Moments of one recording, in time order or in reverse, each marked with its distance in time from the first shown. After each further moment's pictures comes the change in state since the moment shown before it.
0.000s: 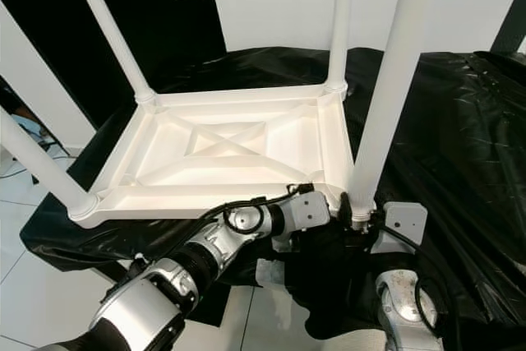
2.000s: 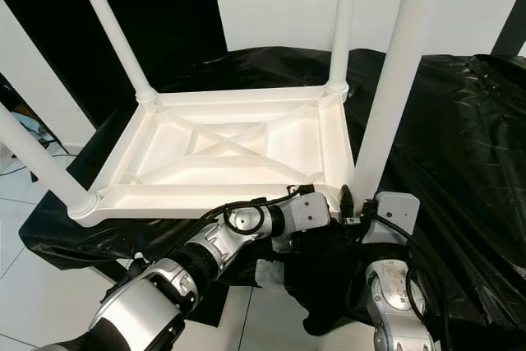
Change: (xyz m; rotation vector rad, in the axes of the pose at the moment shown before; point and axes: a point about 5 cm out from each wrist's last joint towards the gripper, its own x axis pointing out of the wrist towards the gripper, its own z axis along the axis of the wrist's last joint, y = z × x) left arm 0.000 0.000 0.000 0.003 0.001 -0.003; right arm 0.004 0.014 0.002 0.063 0.023 -0.080
